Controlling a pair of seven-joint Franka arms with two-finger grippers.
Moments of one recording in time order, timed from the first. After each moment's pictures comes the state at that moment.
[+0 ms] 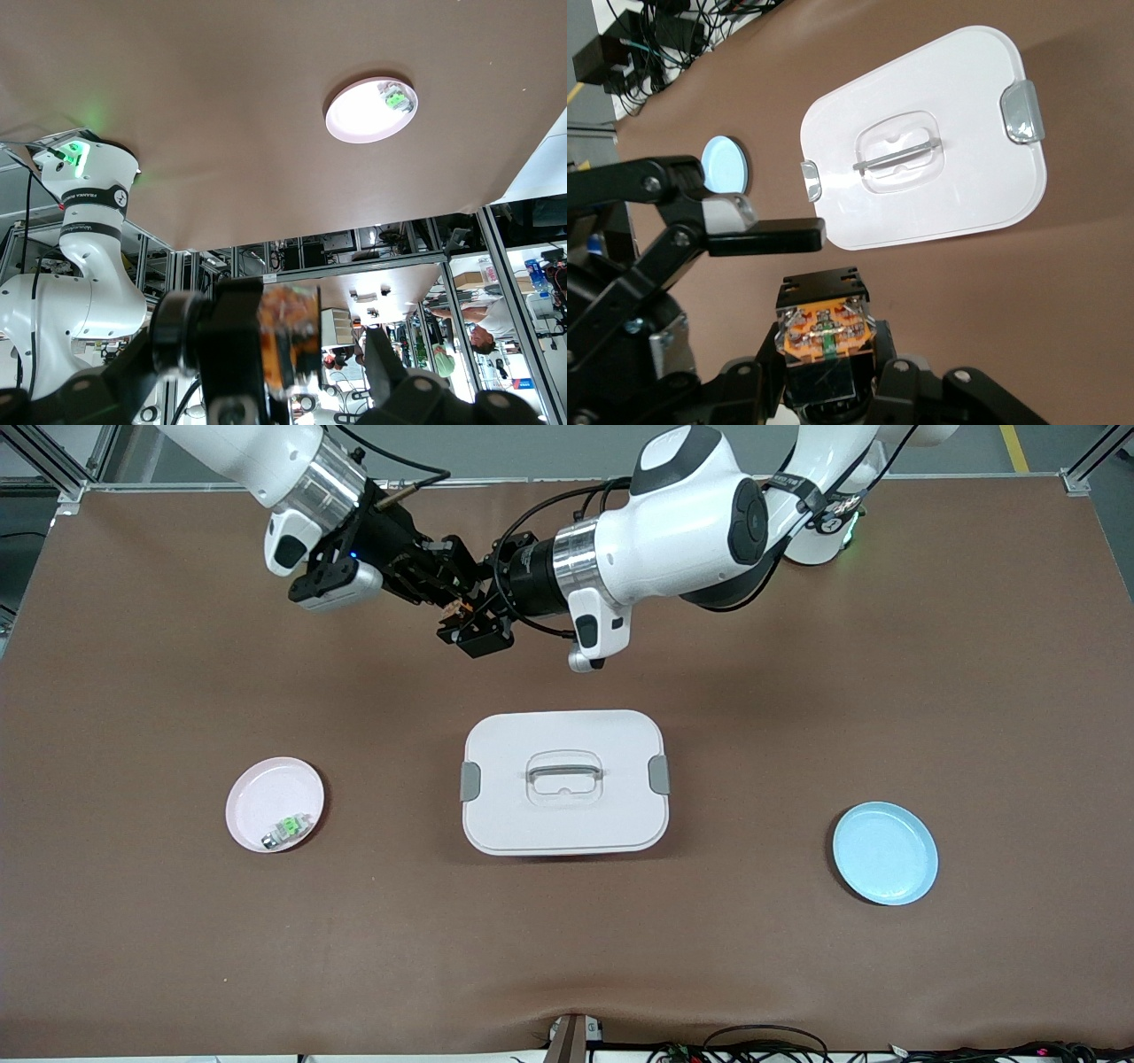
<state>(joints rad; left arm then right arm) -0.31 0.44 -0.59 -1.38 -0.72 2.28 -1.74 0.50 -0.12 0.07 -1.90 0.51 2.14 0.55</state>
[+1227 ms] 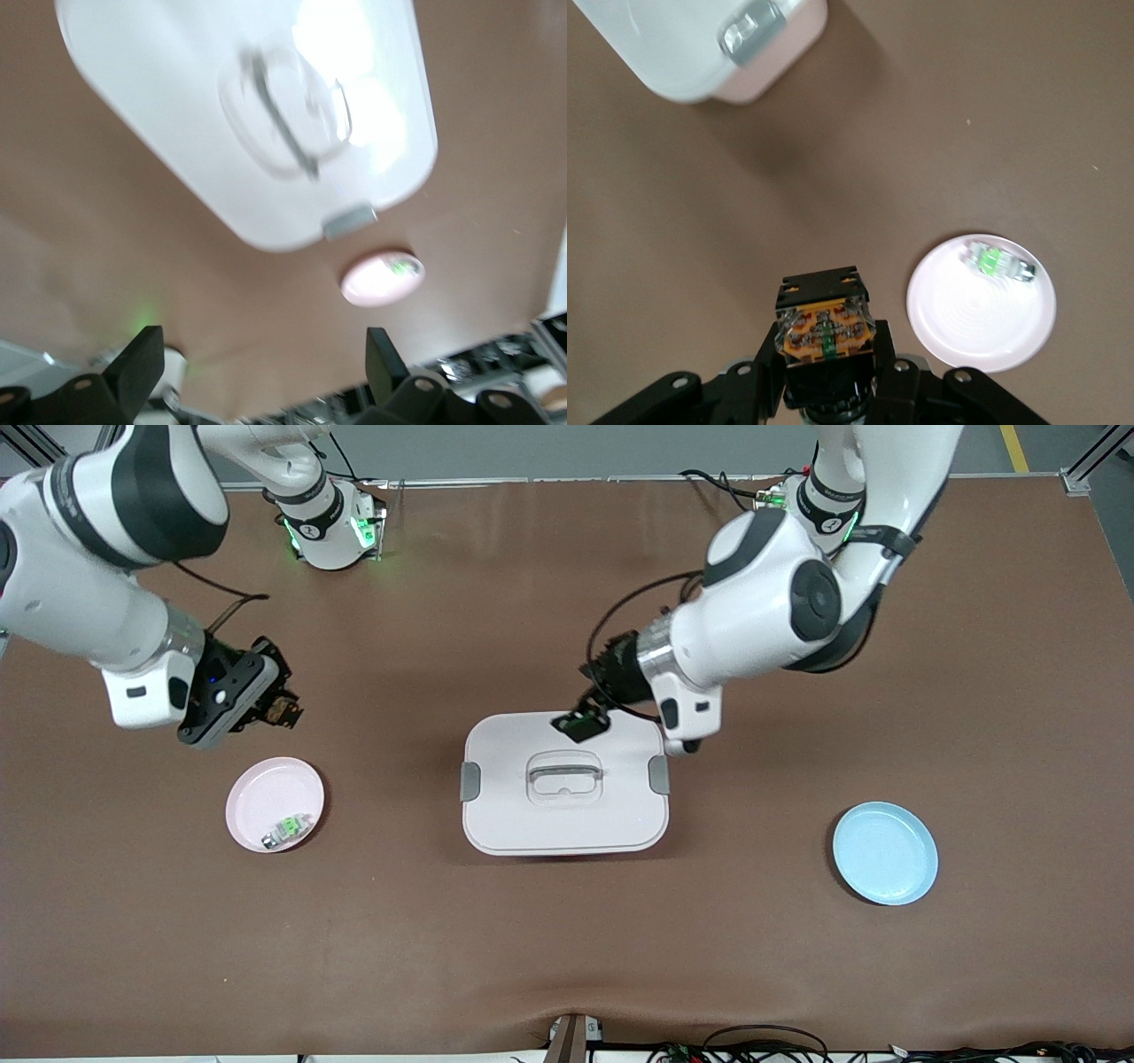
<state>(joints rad) -0.10 0.45 -0.57 -1.48 -0.39 2.08 -1.47 0.10 0.07 0.03 -1.81 0.11 1.81 -0.83</state>
